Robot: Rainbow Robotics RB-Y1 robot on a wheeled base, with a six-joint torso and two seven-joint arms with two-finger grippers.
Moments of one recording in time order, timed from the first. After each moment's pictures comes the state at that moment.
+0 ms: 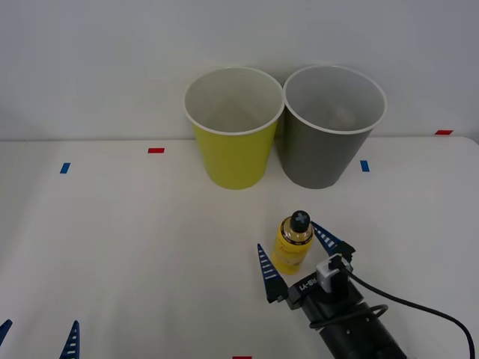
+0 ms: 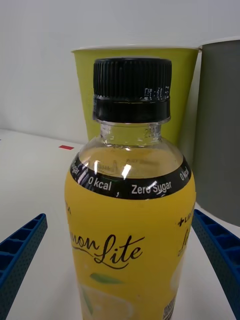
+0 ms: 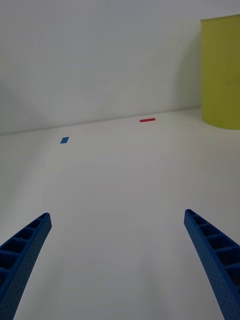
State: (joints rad) right arm 0.31 -0.38 0.53 -1.79 -0.20 -0.33 1.68; left arm 1.04 0.35 -0.11 -1.98 0.16 -0.59 -1.56
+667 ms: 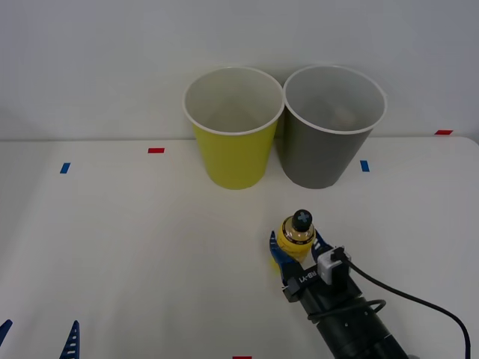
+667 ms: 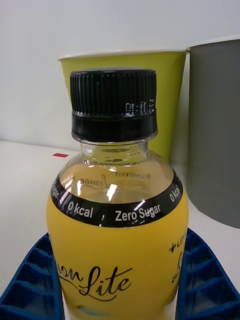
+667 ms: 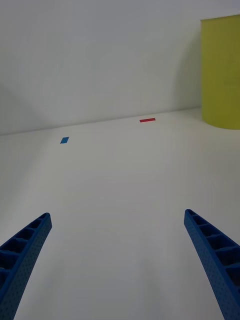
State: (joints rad) right arm 0.31 -0.34 0.52 -1.79 -0.23 -0.32 1.67; left arm 1.04 0.35 -0.11 -1.98 0.16 -0.59 -1.56
